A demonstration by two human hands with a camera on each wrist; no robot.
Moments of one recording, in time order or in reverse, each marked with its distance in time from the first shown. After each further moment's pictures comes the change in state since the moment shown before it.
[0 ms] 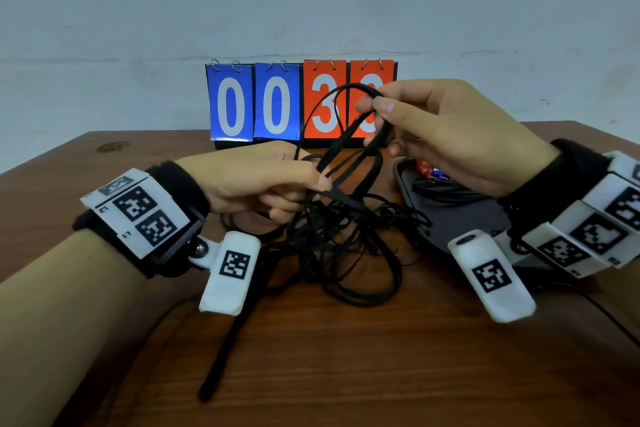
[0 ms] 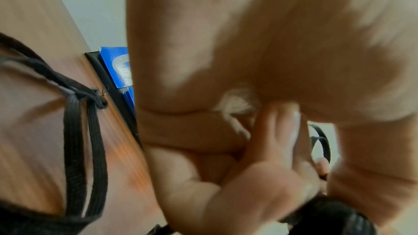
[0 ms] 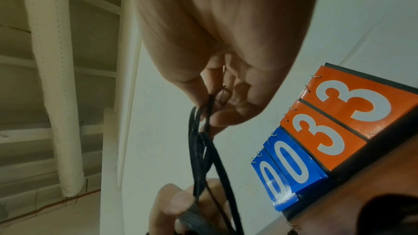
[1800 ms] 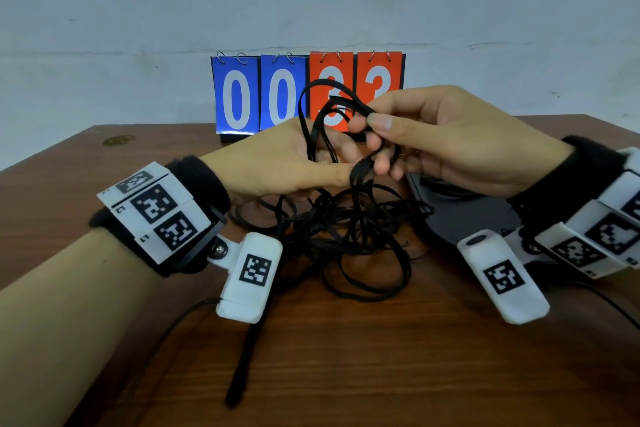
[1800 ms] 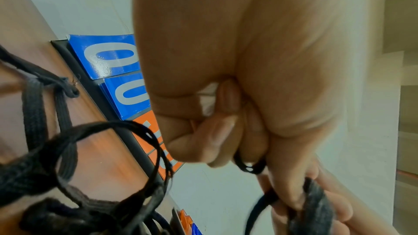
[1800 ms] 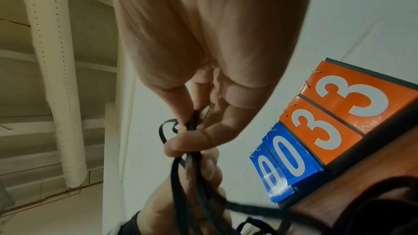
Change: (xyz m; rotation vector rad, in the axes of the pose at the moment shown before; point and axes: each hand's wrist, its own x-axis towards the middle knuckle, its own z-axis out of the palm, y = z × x) left_hand 0.002 0.017 0.020 0.407 0.311 0.185; right_hand -0.007 -0.001 0.009 0.059 -0.217 0.065
